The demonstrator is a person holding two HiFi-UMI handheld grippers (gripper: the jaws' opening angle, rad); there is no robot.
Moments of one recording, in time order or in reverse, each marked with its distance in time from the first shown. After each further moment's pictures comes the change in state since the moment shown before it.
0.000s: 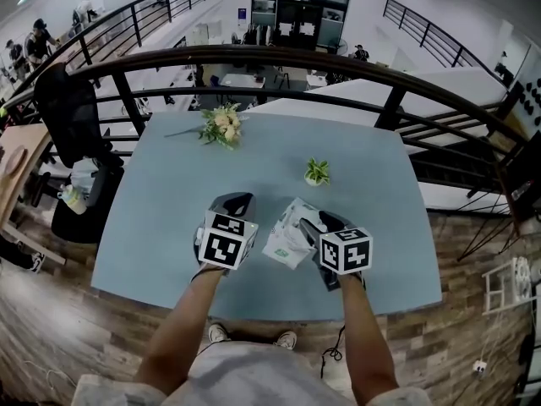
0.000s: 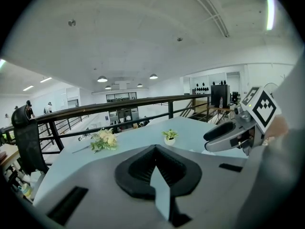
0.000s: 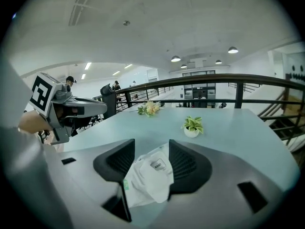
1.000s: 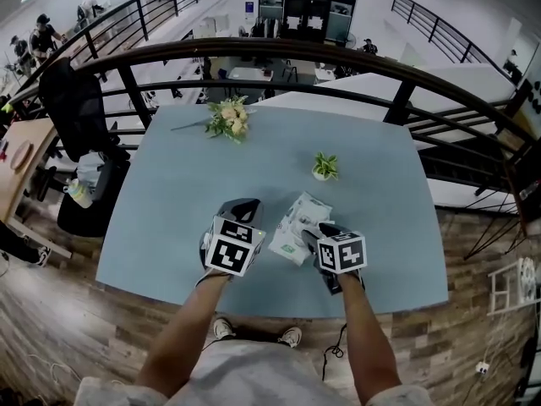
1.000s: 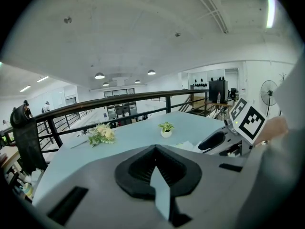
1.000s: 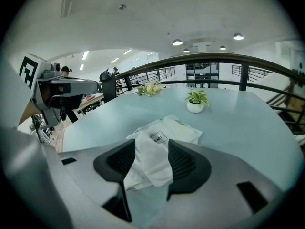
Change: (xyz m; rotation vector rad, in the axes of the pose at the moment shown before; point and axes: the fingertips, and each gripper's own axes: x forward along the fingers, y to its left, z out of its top) left arm -0.002 -0.013 -0.024 0.029 0.053 -0.014; right arm 0.029 -0.003 -0.071 0.016 0.182 0.030
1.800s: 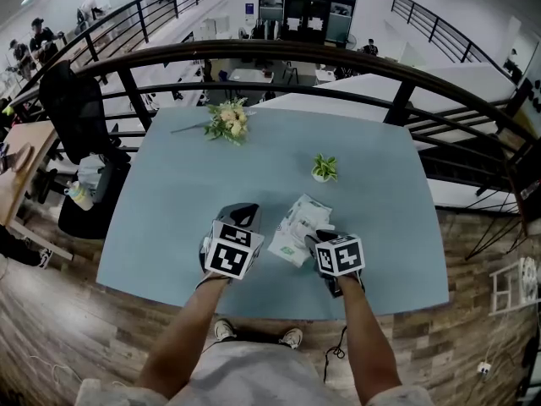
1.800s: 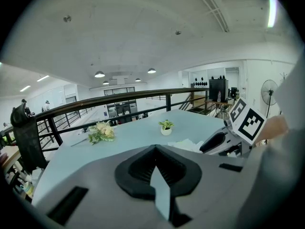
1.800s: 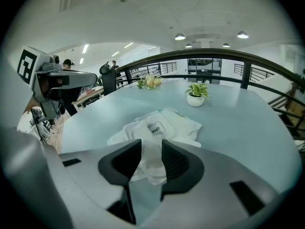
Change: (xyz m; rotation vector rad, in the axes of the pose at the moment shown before) left arm 0.002 -0.002 -0.009 -0.012 0.020 0.001; right arm 0.006 -0.003 -0.017 -0.032 0.069 0.002
